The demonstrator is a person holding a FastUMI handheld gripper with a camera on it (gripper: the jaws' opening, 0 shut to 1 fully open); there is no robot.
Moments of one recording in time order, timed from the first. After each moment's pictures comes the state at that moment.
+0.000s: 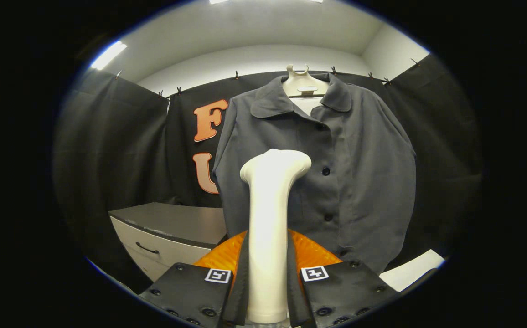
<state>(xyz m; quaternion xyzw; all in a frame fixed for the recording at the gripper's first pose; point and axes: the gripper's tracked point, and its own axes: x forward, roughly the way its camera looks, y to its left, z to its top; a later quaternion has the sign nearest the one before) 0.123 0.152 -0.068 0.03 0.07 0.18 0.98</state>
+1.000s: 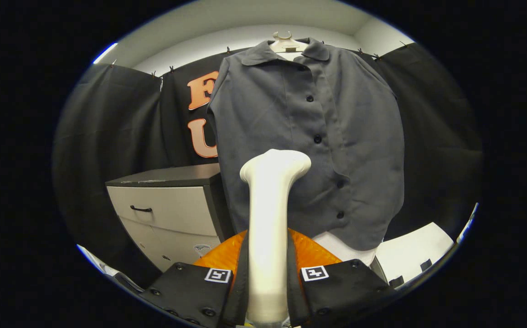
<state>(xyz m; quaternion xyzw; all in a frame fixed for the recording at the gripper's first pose) 0.056 0.117 -0.198 0.03 0.17 0.16 0.97</state>
